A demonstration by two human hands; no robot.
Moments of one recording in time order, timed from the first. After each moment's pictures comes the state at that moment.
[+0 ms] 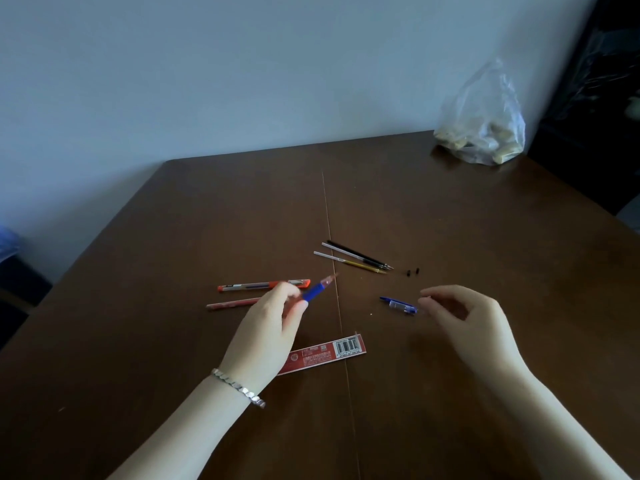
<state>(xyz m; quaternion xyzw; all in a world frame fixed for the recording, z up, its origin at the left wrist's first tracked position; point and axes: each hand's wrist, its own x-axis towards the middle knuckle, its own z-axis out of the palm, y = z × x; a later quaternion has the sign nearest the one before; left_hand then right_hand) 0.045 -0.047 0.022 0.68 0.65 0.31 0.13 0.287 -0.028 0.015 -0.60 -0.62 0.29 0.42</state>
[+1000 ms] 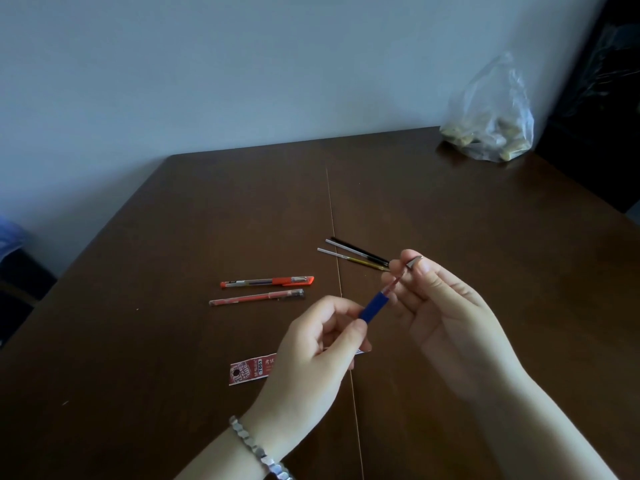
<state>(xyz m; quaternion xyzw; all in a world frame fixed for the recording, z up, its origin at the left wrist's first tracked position) 0.094 -0.090 0.057 0.59 0.53 0.44 0.42 0.242 -0.050 0.063 -0.30 -0.33 0.70 0.56</state>
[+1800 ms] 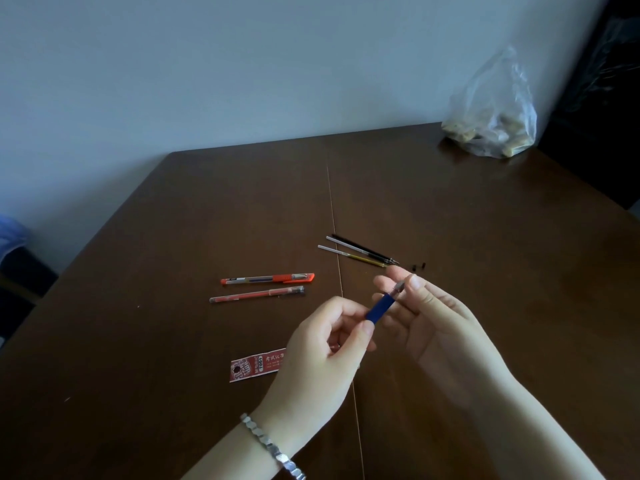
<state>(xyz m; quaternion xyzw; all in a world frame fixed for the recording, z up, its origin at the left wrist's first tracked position) 0.099 -0.089 0.050 0.64 0.54 0.42 0.35 0.243 -0.053 0.046 -0.34 -0.36 0.71 0.51</state>
